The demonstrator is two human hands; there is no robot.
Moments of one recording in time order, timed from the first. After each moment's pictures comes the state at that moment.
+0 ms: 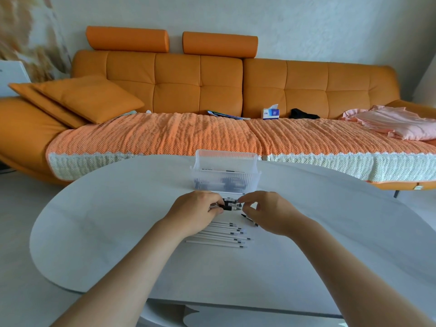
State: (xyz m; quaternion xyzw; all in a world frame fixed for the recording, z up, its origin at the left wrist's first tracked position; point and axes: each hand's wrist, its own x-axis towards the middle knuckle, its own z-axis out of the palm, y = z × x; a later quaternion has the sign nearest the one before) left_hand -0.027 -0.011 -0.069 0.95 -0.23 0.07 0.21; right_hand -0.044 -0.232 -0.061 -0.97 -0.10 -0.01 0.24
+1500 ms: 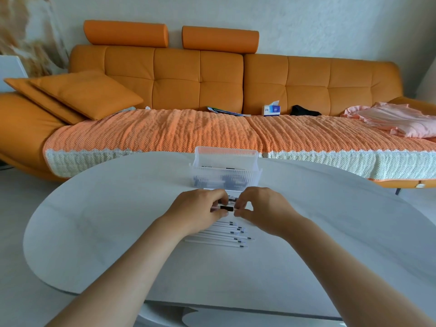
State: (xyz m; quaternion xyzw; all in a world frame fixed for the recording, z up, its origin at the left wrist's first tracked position) left_hand -0.029 -0.013 -0.065 0.95 -0.25 0.06 0.18; right_hand -0.045 -0.215 -0.055 -0.97 -0.15 -0.05 0.16
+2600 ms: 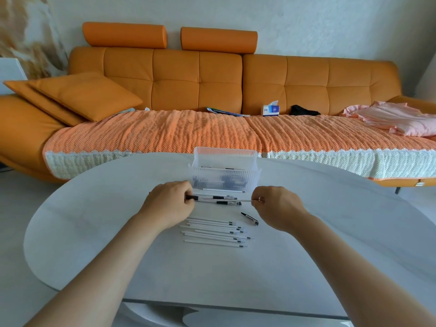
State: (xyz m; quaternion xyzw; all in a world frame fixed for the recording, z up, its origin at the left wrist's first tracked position) left_hand -0.014 0.033 -0.069 0.97 -0.14 0.10 0.16; right_hand -0.040 -0.239 -0.059 -0.99 -0.03 -0.05 0.14
